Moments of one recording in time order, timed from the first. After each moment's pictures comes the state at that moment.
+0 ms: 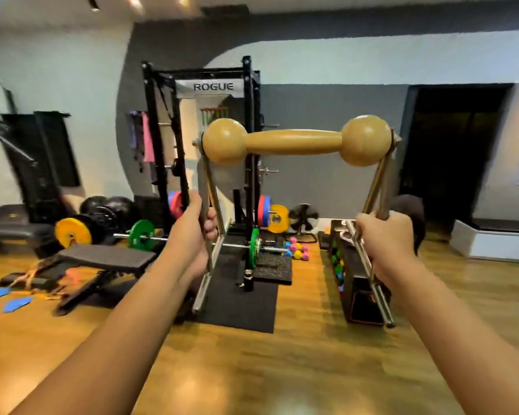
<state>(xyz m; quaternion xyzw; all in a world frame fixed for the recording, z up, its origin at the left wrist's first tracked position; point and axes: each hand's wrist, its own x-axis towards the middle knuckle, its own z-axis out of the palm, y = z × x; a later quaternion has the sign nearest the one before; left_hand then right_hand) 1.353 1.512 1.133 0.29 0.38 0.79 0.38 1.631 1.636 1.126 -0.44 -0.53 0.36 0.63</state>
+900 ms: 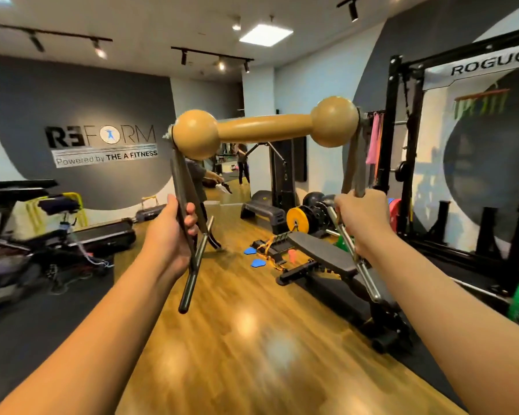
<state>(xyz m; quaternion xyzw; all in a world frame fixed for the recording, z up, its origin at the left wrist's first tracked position) 1.032 1.188 1.171 0.10 0.48 0.87 -0.02 1.091 1.482 1.171 -0.14 -0.68 0.58 0.42</state>
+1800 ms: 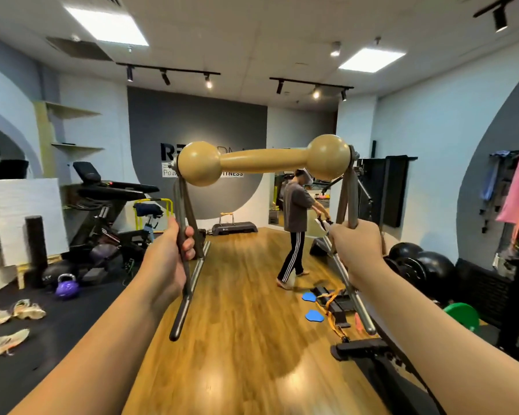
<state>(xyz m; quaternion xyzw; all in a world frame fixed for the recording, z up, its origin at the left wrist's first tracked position) 0.769 1.292 1.177 -0.01 0.47 0.85 -0.23 0.716 1.591 1.188 0.00 -0.73 0.62 0.29</state>
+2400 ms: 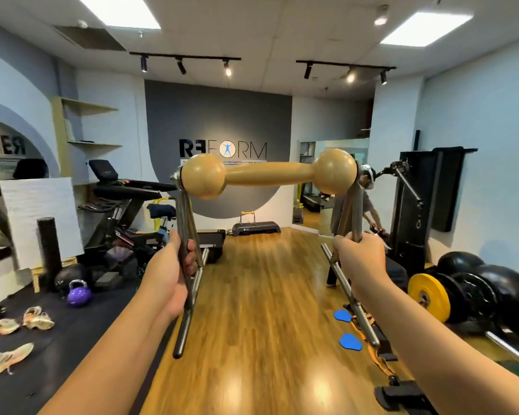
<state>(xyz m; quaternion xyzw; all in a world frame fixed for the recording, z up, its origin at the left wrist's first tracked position) 0.444 1.204 1.169 -0.07 0.52 0.82 -0.23 0.334 1.489 1.168 0.00 -0.73 0.65 0.23</state>
